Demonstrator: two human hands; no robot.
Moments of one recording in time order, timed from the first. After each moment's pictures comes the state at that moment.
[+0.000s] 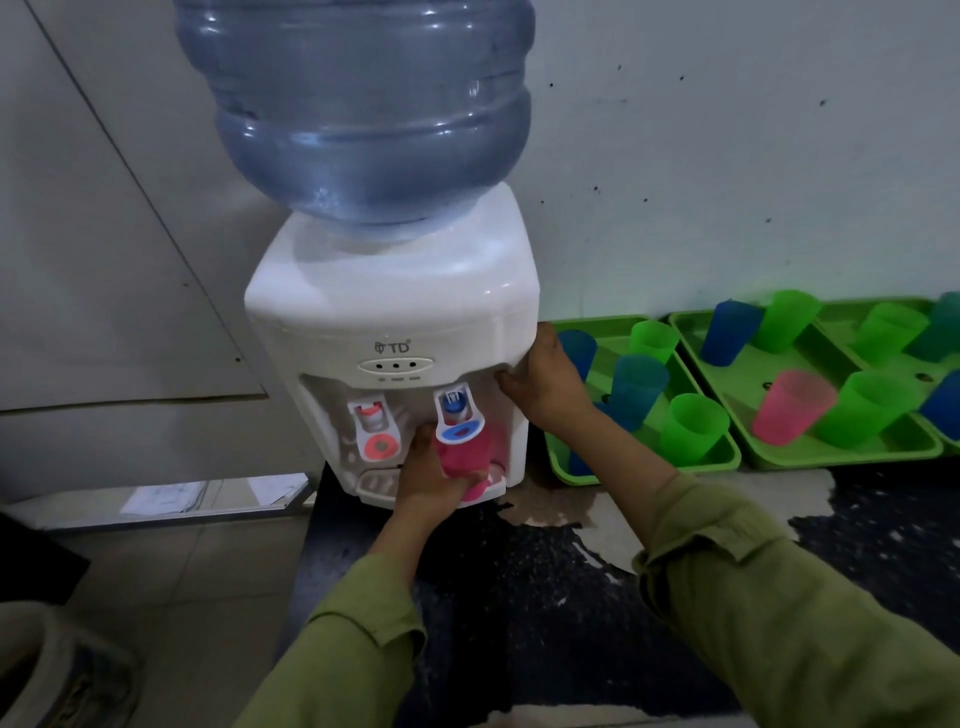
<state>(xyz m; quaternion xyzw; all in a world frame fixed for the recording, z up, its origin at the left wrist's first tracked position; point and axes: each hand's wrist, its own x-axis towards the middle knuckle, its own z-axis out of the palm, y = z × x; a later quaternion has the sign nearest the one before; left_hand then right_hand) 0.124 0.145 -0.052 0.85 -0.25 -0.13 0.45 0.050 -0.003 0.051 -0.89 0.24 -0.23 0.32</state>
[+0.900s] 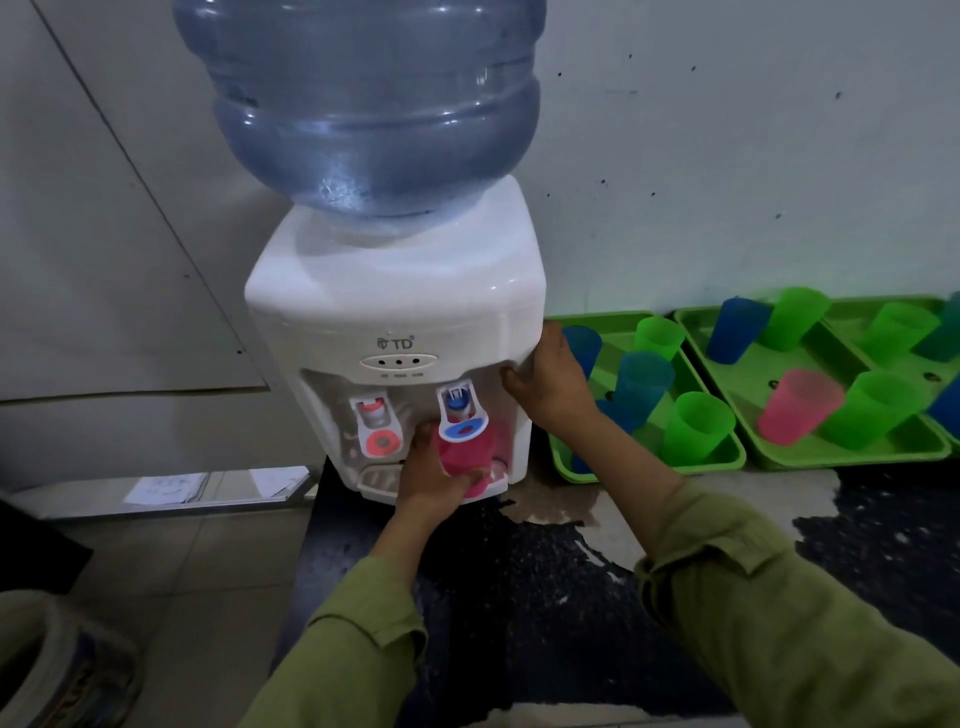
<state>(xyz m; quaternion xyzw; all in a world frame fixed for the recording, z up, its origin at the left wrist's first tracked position) 0.125 0.146 -0.059 0.85 -0.23 -0.13 0.46 0.056 -0.006 0.041 -0.87 0.25 -0.26 0.33</state>
